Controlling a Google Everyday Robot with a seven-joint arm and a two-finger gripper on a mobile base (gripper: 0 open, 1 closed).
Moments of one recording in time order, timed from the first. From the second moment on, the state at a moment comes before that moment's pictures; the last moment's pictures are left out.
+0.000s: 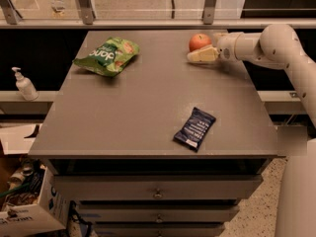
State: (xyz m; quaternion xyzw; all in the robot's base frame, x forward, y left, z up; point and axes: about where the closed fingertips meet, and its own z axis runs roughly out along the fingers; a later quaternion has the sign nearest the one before) arm 0.829 -0.185 0.836 -0.35 0.74 0.17 0.55
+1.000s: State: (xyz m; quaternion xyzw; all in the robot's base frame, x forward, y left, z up) arm 0.789 -0.176 0.862 -0.35 0.73 0.23 0.55
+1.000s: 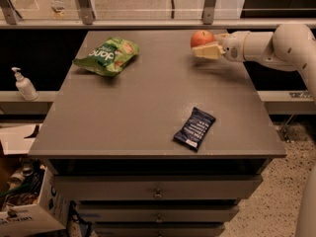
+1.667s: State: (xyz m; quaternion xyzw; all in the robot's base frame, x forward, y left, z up) arm 0.730 -0.182 0.860 -0.39 0.74 0.29 0.47
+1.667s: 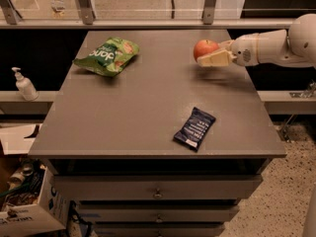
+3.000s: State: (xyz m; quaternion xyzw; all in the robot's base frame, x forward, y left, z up) arm 0.687 -0.166 0.856 -0.41 0.72 0.32 0.46
